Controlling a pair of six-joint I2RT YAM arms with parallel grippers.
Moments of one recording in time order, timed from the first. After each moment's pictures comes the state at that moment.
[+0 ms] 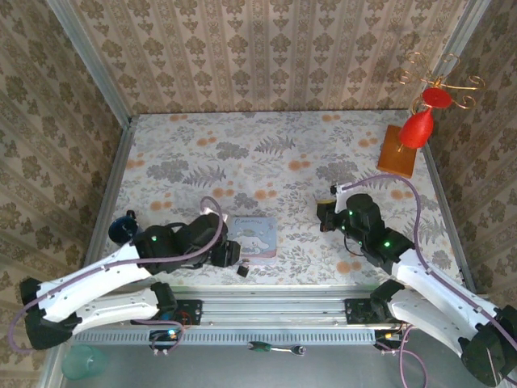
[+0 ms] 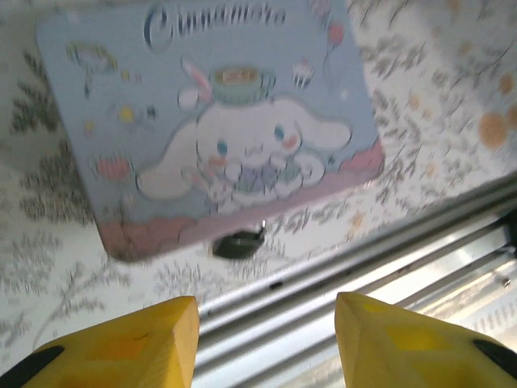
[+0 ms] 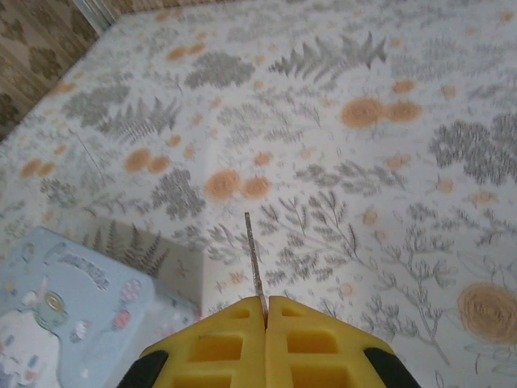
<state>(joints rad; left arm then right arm) -1.16 0.90 0.89 -1.02 -0.09 -0.84 0.53 0.83 0.50 -0.16 0.02 0.34</state>
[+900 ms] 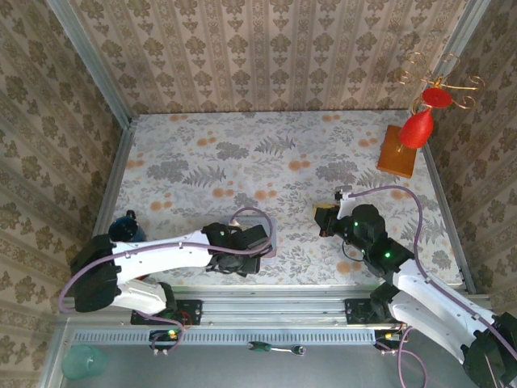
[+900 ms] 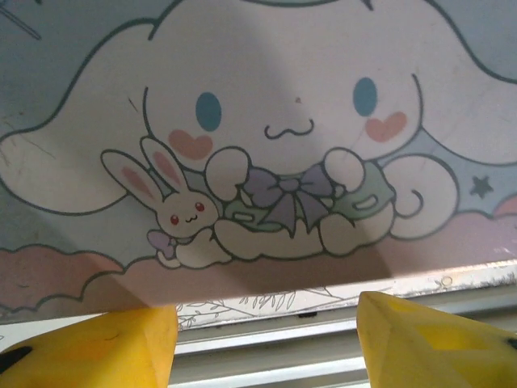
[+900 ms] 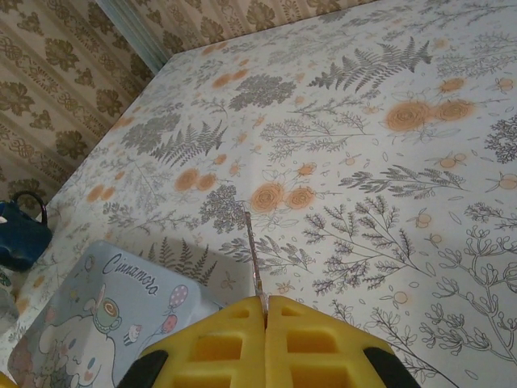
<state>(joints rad) -1.23 1.35 0.89 -0.90 -0.14 -1.06 0.52 0.74 0.37 0.03 -0.06 0.44</state>
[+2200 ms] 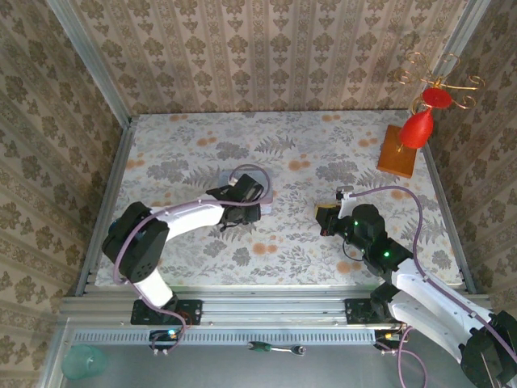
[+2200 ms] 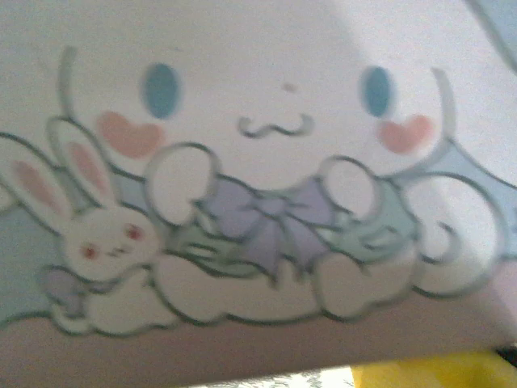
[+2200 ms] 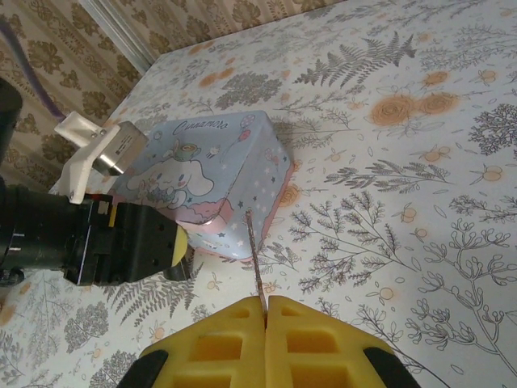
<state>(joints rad) -0.79 1.64 0.95 -0.38 -0.14 -0.69 0.50 0.76 0.35 0.06 -0.06 0.45</state>
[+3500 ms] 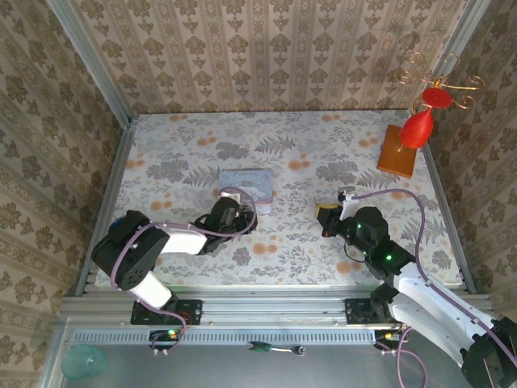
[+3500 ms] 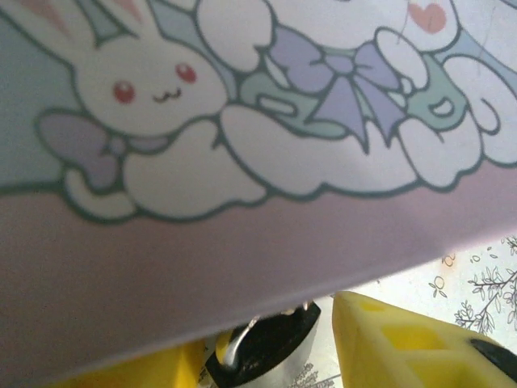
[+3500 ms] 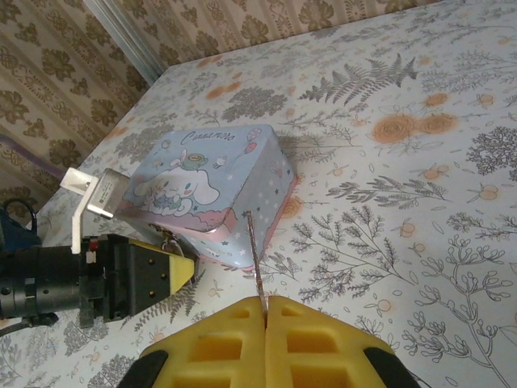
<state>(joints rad) -0.74 1.59 0.50 0.40 -0.01 -0.61 0.50 0.71 0.33 0.07 -0.06 0.42</state>
